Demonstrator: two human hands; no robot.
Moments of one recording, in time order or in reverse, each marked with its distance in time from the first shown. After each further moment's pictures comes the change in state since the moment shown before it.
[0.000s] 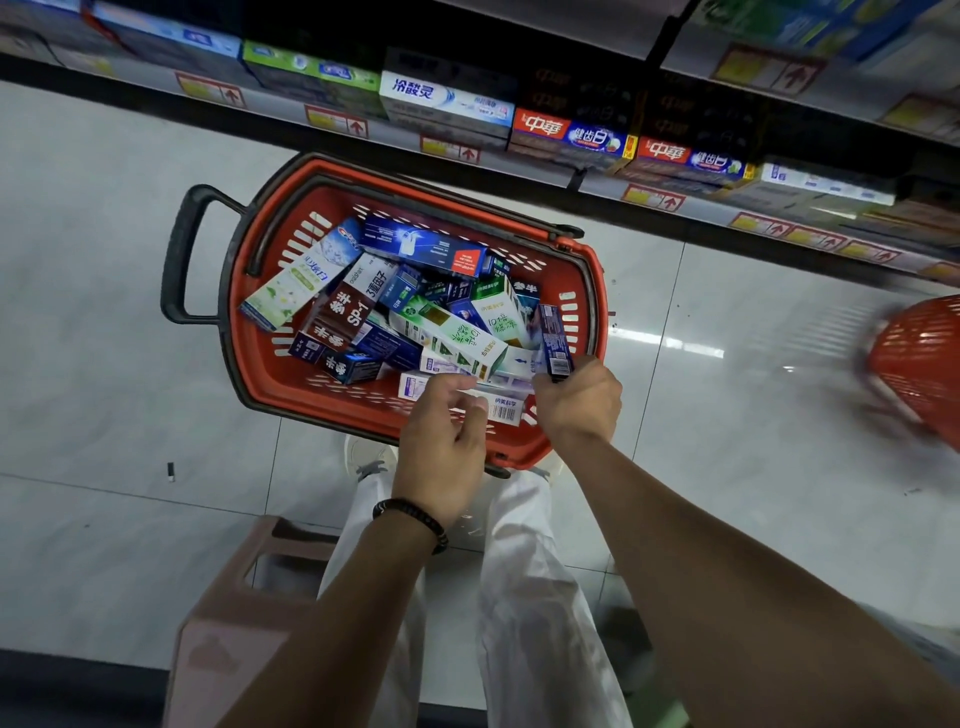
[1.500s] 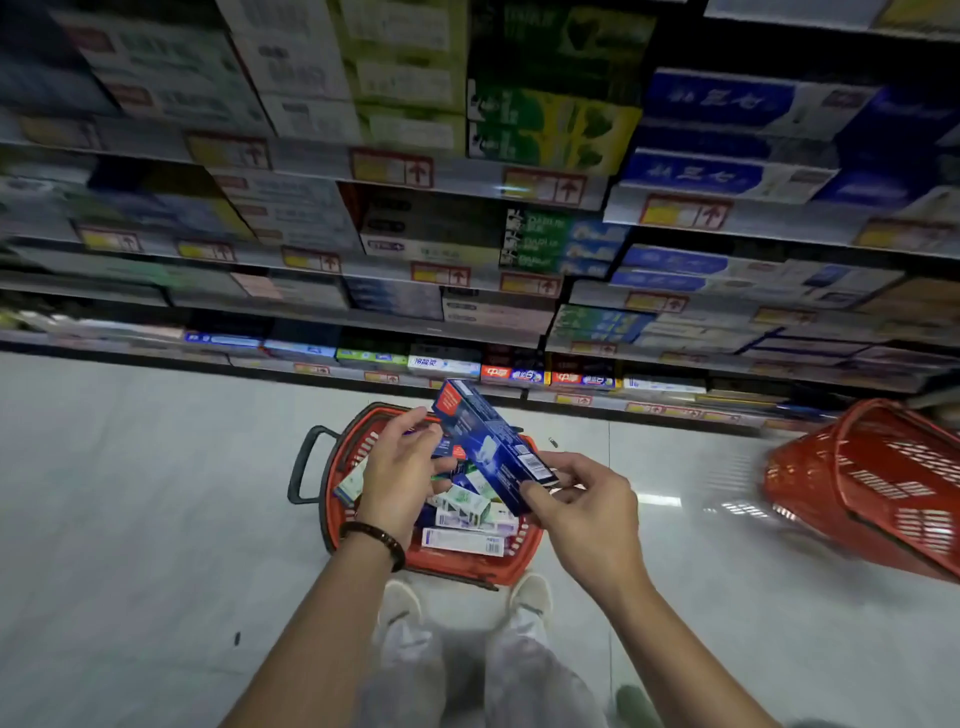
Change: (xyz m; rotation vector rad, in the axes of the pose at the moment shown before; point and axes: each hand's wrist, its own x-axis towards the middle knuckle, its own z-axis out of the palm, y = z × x) left_hand -0.115 0.292 -0.152 -0.459 0.009 -0.042; right_hand -0.236 -0.115 -0.342 0.669 -0.150 -0.326
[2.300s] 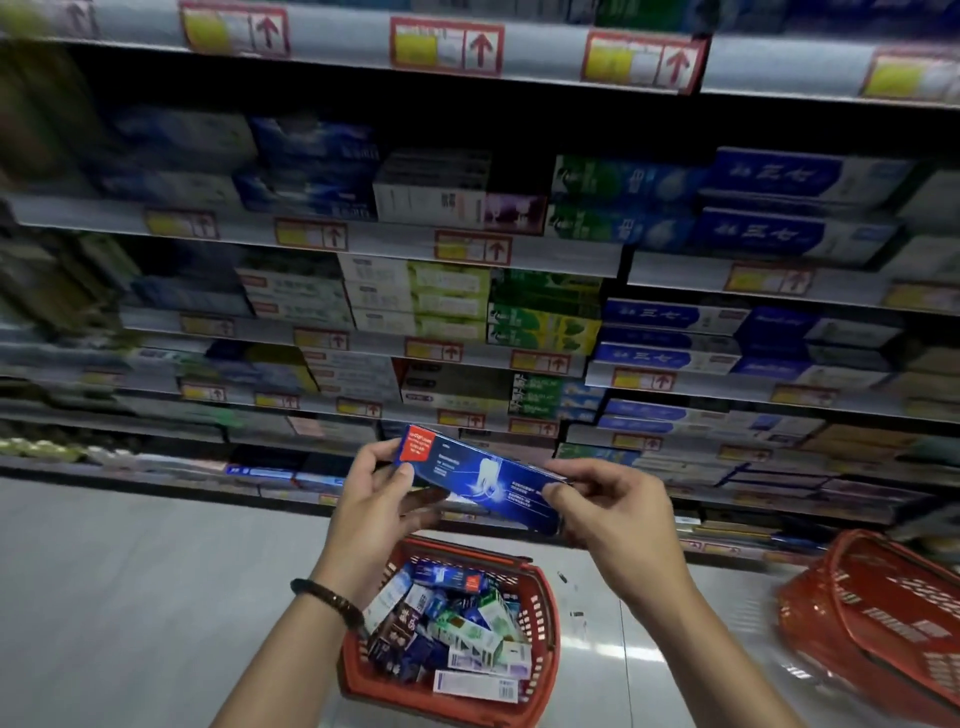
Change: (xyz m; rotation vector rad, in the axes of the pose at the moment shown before) left_hand -0.084 0.157 -0.052 -0.095 -0.124 0.296; right_hand -0.063 -0.189 -0.046 0.164 -0.076 -0.287
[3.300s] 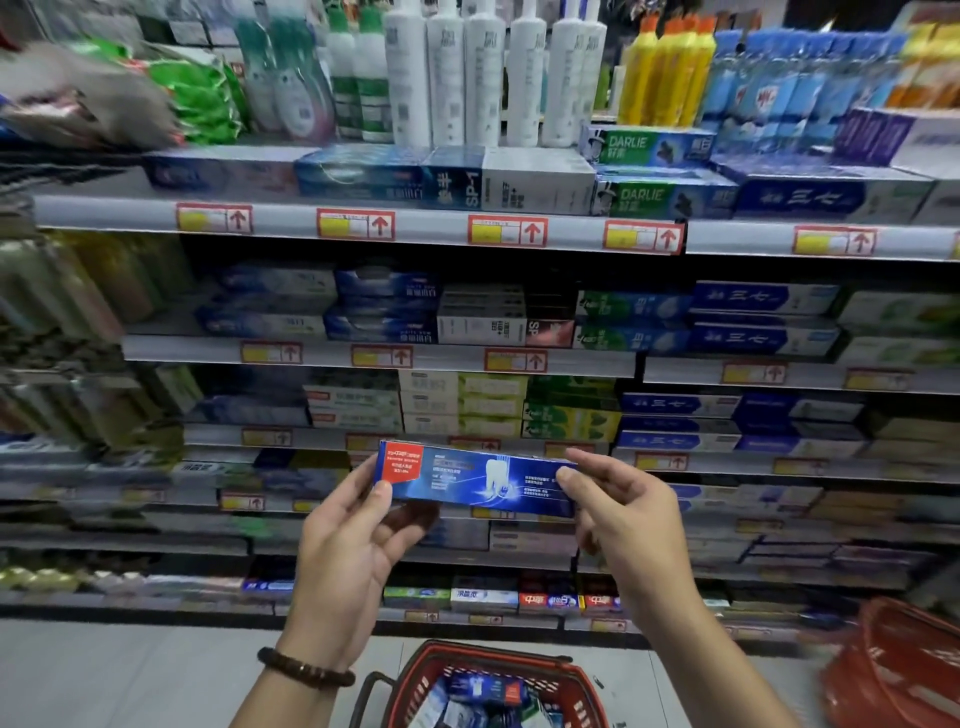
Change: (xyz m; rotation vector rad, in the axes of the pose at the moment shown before) left_hand -0.050 0.137 -0.086 -0.337 -0.051 0.194; right_hand -0.032 -0.102 0.088 0.233 0.148 -0.202
